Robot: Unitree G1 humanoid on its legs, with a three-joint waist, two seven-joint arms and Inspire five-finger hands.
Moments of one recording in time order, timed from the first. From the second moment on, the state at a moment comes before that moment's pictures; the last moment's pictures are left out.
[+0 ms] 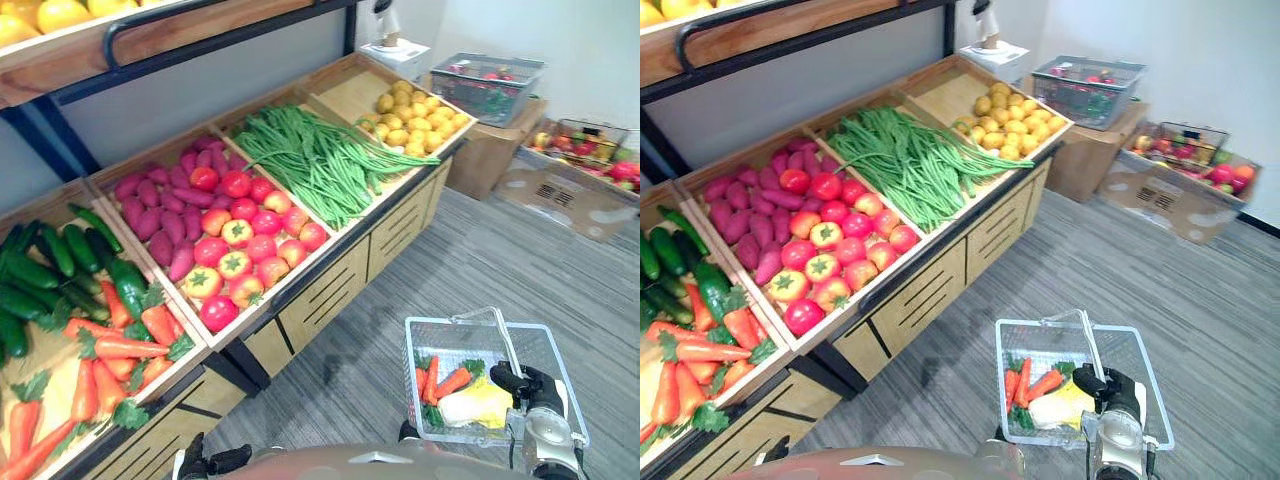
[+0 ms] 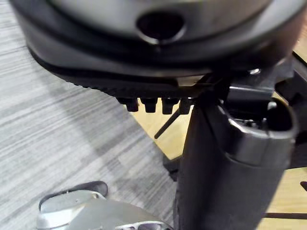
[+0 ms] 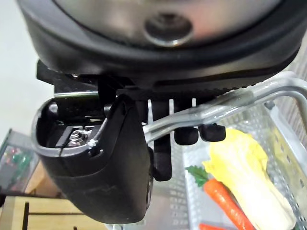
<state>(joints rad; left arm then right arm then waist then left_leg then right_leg) 0.26 0.04 0.40 0.97 0.31 -0.08 0.14 0.02 -0.25 -0.54 0.87 -0.18 -0.07 -0.12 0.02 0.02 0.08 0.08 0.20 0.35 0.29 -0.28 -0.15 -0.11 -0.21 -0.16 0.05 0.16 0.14</state>
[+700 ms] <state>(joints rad) 0.22 0.08 0.39 0.96 0.40 -0.04 0.15 0.00 -0.23 -0.46 0.82 -0.18 -0.03 -0.13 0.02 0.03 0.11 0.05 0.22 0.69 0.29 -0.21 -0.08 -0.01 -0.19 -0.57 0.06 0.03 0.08</state>
